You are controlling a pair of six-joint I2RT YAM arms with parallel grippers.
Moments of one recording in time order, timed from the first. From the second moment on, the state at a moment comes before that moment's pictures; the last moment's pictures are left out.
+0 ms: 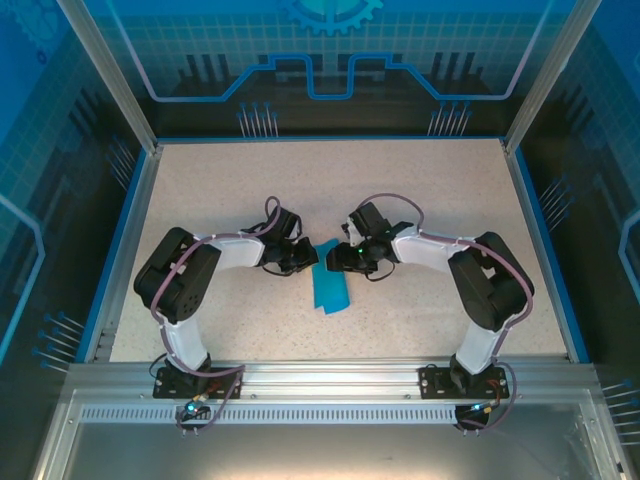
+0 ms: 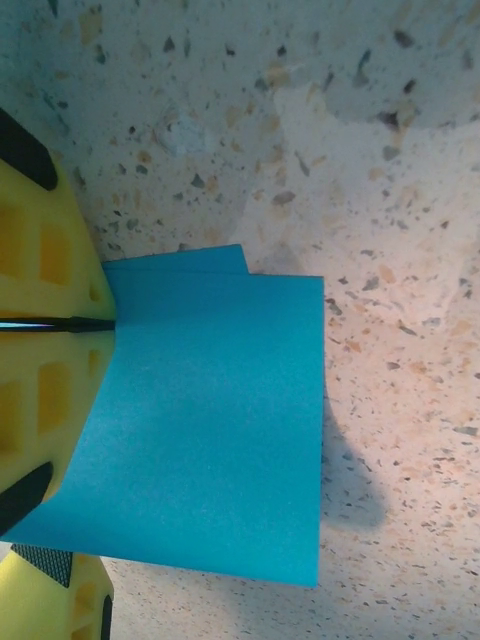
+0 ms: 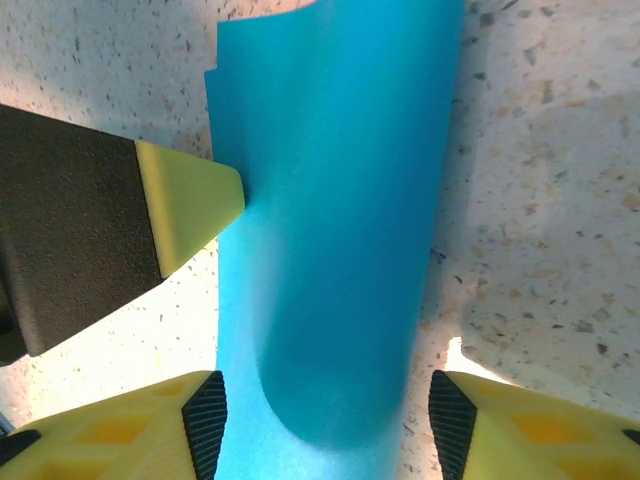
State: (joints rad) left arm -0.47 1.83 0.92 -0.11 0.39 -0.89; right arm 0.59 1.77 1.03 -0.37 -0.37 0.57
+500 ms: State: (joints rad) left arm -0.48 1.82 0.93 -0.13 0.39 -0.89; right arm 0.60 1.81 1.04 -0.46 -0.38 0.48
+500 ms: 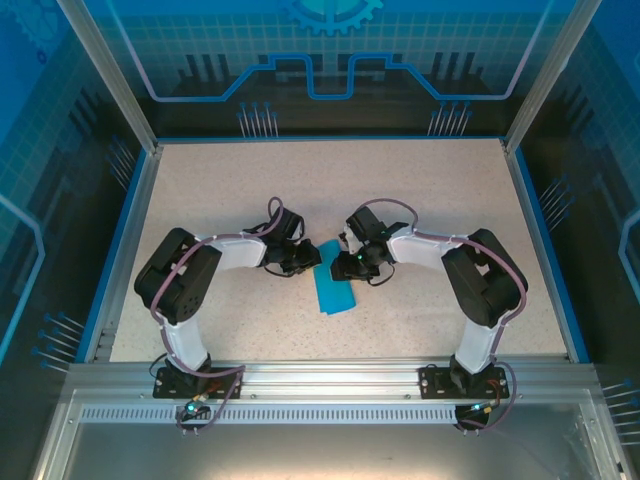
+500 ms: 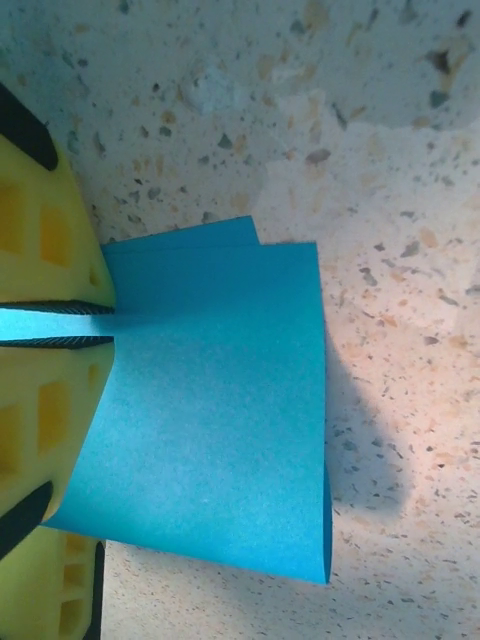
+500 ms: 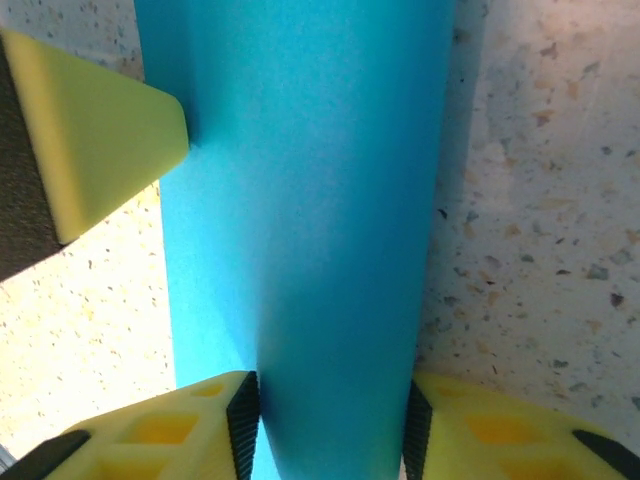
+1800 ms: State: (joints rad) left arm -0.49 1.79 0.91 -0.08 0.36 -0.92; right arm 0.54 1.84 1.08 -0.54 -0.47 0.33
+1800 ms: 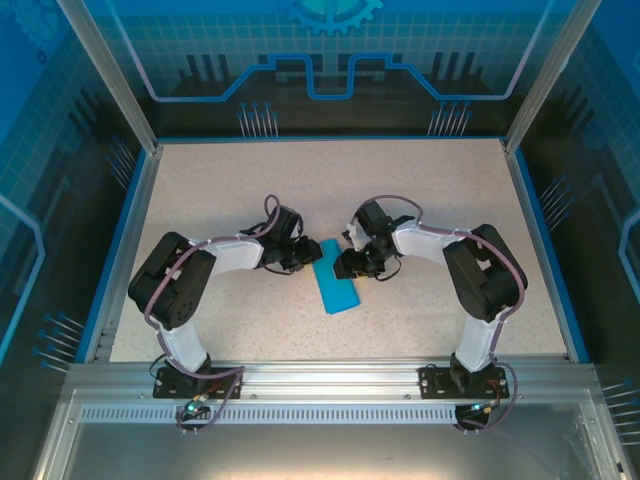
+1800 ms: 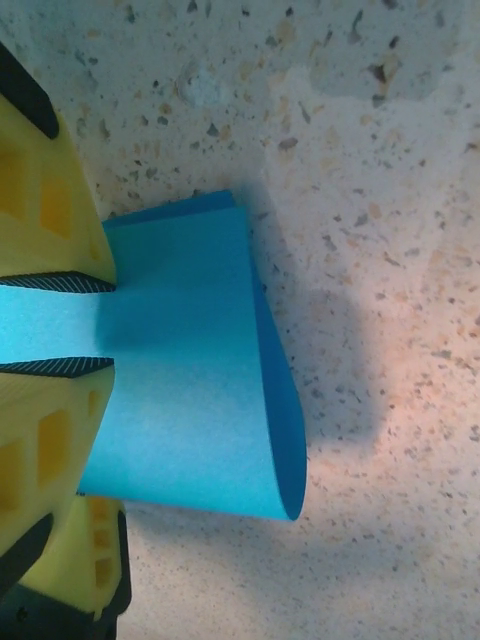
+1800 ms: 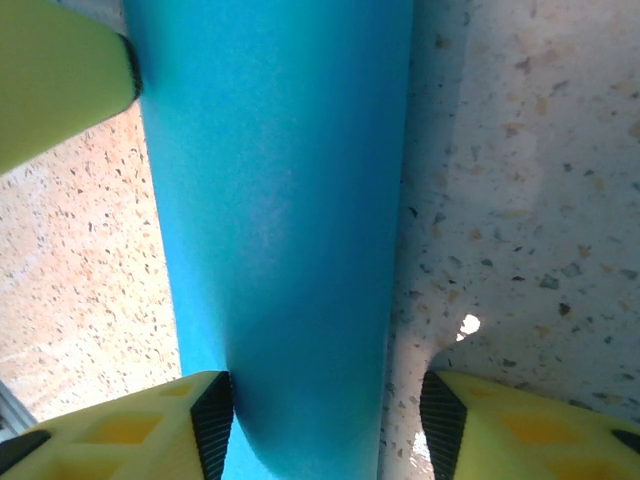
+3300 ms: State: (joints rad) left arm -0.51 1.71 0.89 -0.07 0.29 -0.93; right arm 0.60 1.87 1.15 -0.67 -0.34 0.30
